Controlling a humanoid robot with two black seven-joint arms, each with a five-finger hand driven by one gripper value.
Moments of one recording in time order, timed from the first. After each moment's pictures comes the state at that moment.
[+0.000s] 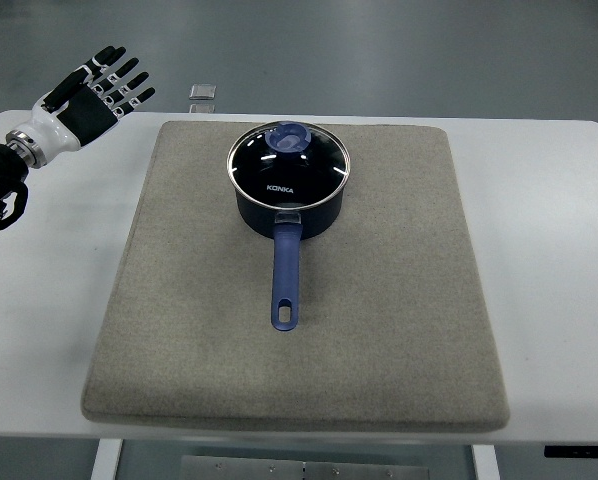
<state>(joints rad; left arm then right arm) -0.92 0.41 -0.64 -0.38 -0.52 -0.61 0.23 0.00 0.00 -0.07 0.19 -0.02 0.02 0.06</state>
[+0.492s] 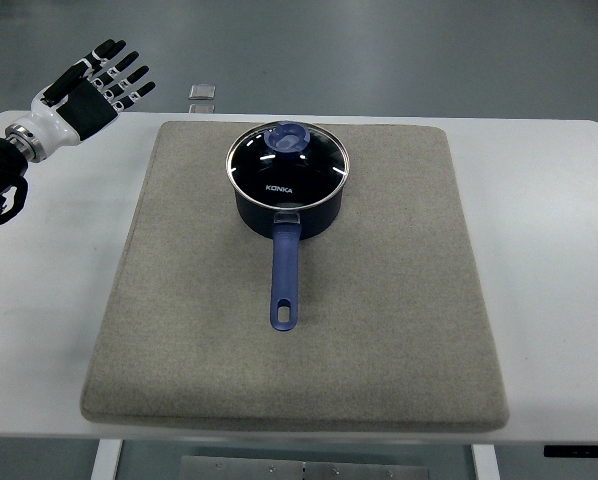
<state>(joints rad) -0.94 0.41 -0.64 -0.37 -0.52 -0.61 0.23 0.00 0.00 -0.07 0.19 -0.02 0.02 0.06</state>
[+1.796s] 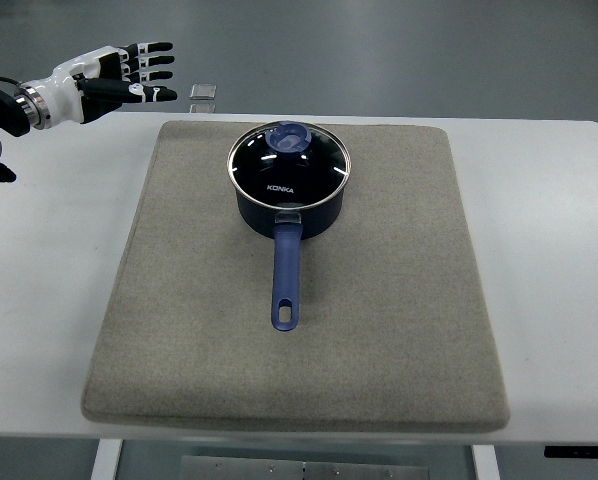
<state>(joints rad) -1.06 0.47 -0.68 -0.50 0.67 -0.61 -0.13 0.00 0.00 -0.07 0.19 -0.02 0.02 0.06</state>
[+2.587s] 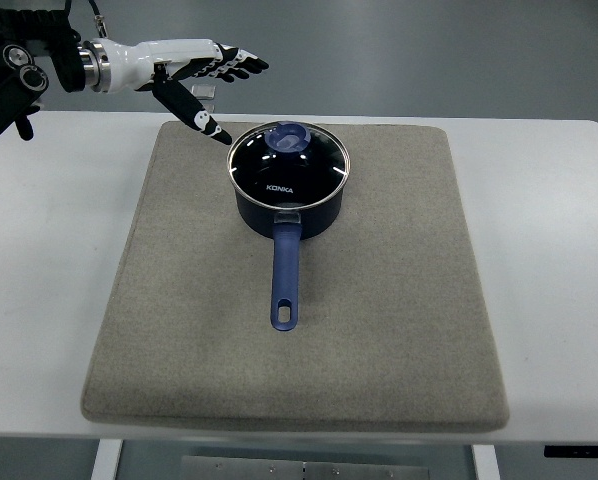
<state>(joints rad) -1.16 0.47 -0.66 -0.83 1.34 -0.61 -0.22 0.00 0.00 -0.07 0.19 -0.02 0.02 0.06</state>
